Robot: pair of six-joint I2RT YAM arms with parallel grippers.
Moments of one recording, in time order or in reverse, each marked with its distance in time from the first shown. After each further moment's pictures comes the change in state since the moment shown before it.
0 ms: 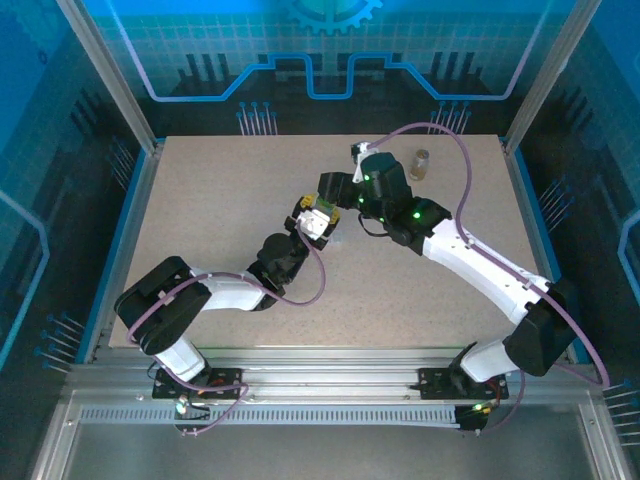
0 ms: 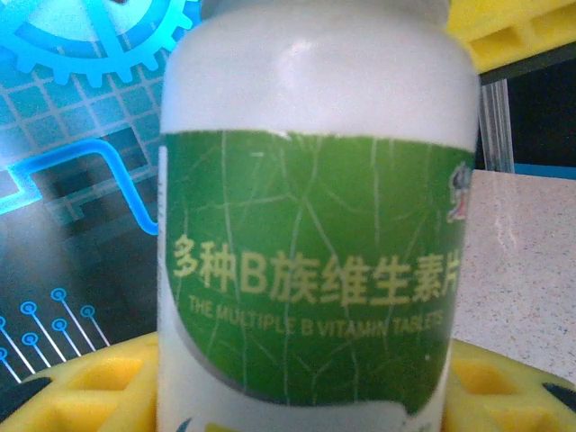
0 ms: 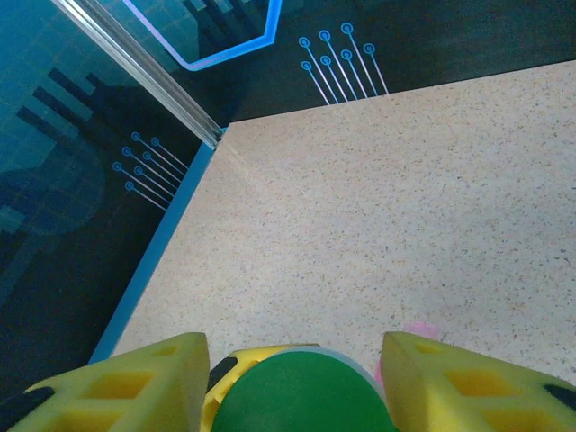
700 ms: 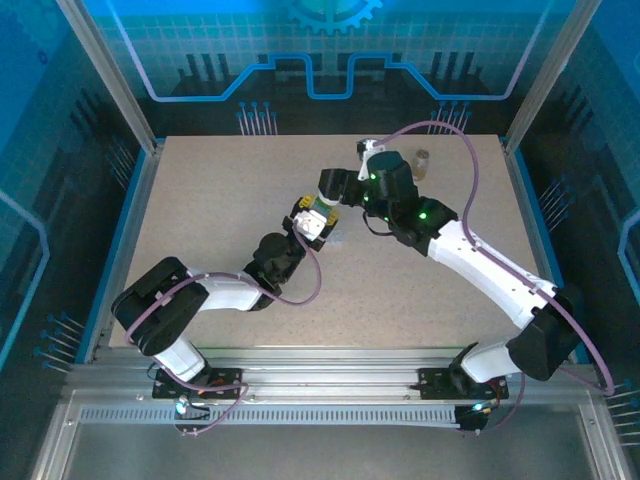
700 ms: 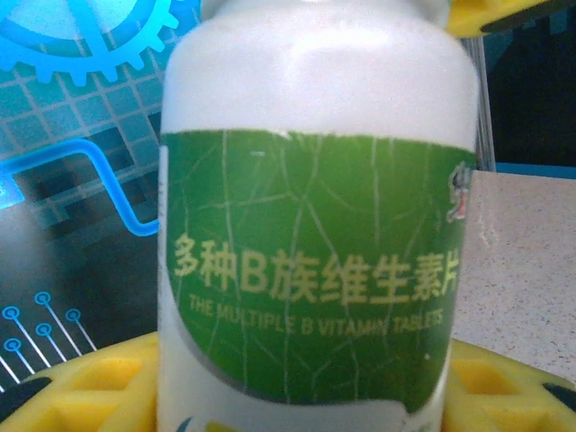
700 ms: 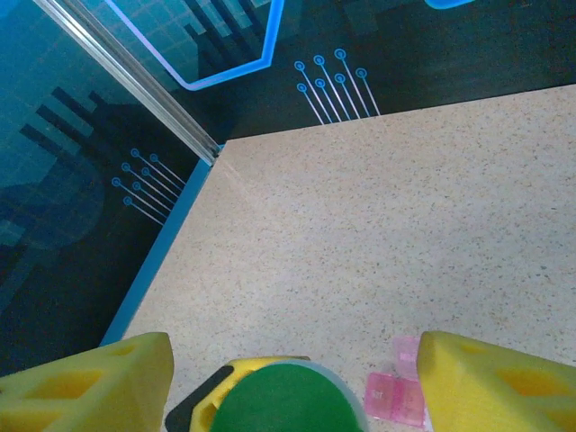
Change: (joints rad) left arm 0.022 -0.011 -0.018 0.000 0.062 -0.003; right arm -0.011 -0.027 -0.001 0.000 0.018 -0.018
